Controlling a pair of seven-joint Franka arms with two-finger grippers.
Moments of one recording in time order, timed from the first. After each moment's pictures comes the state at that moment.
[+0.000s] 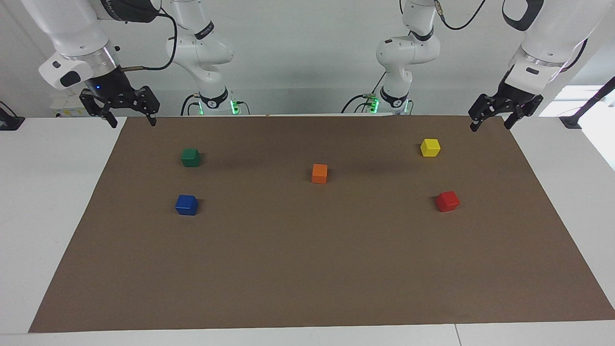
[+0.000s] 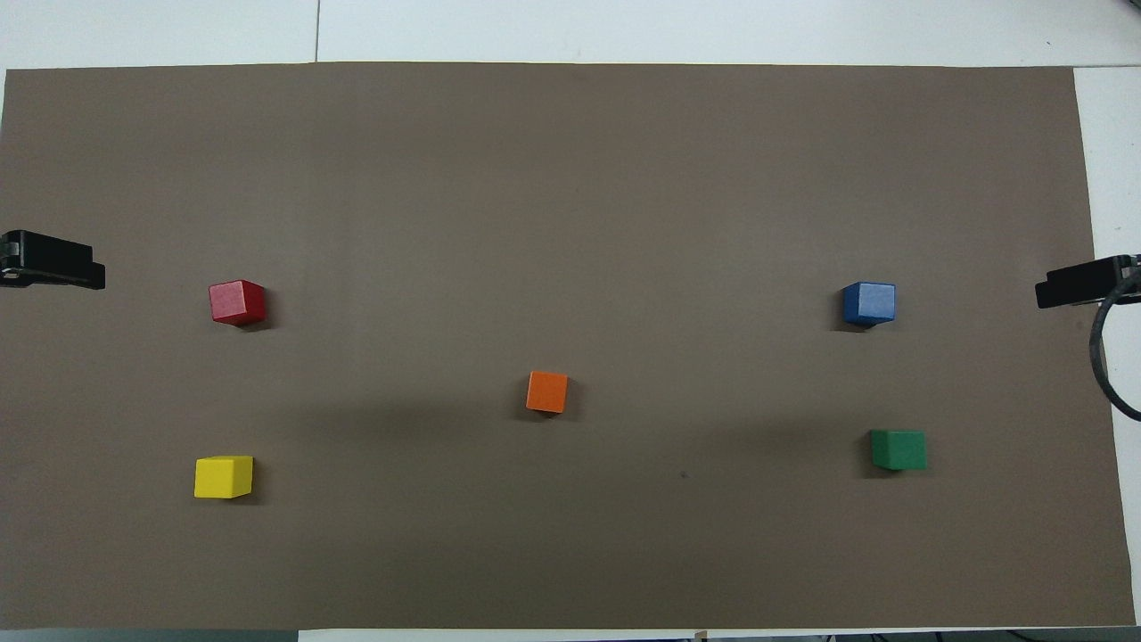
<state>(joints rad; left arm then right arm) 0.08 -0.05 -0.08 -1.61 0.00 1.60 0.00 0.00 -0.09 -0.07 -1.66 -0.01 1.57 -0.11</state>
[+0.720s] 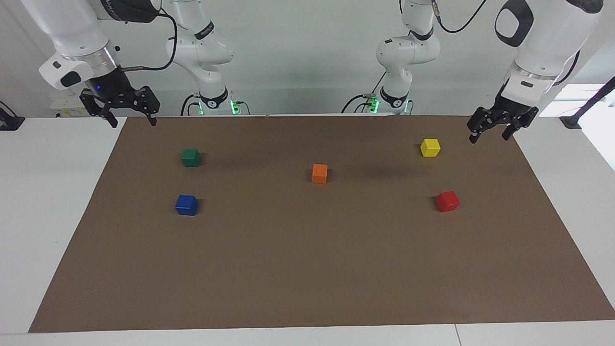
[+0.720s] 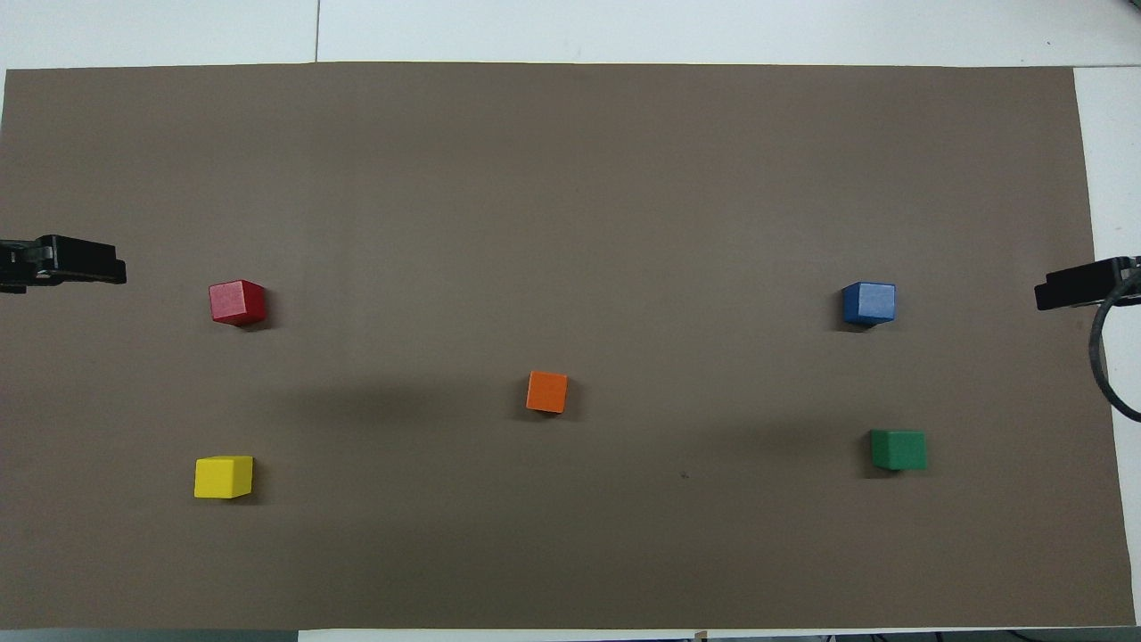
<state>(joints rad) 0.08 -0.08 -0.07 -1.80 0.00 1.81 0.00 0.00 -0.09 -0.07 -1.66 -0.01 1.57 -0.11</state>
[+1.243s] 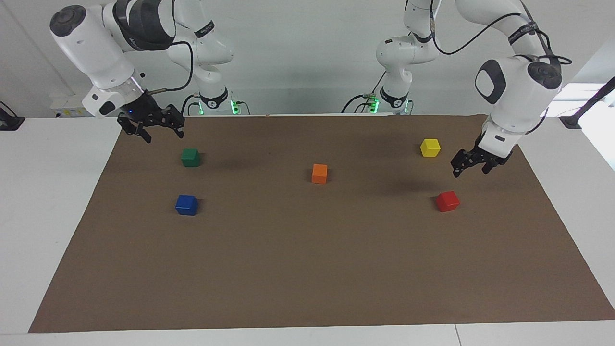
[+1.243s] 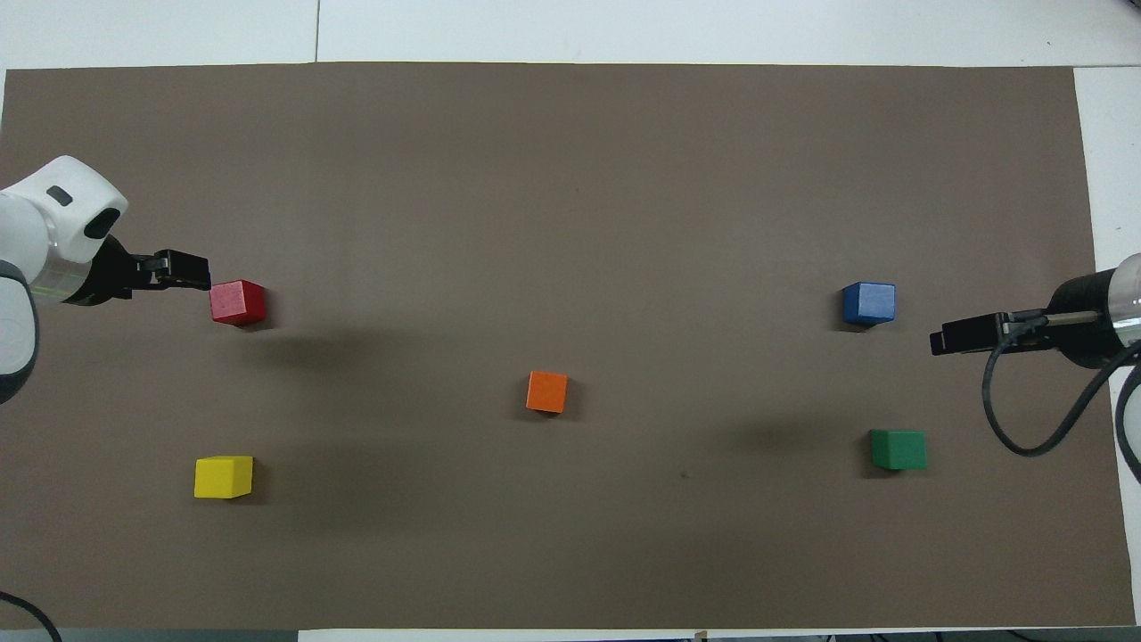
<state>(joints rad) 0.09 0.08 -0.06 -1.97 0.00 2.09 -0.01 0.00 -0.18 -0.07 -2.02 0.18 1.77 -0.12</state>
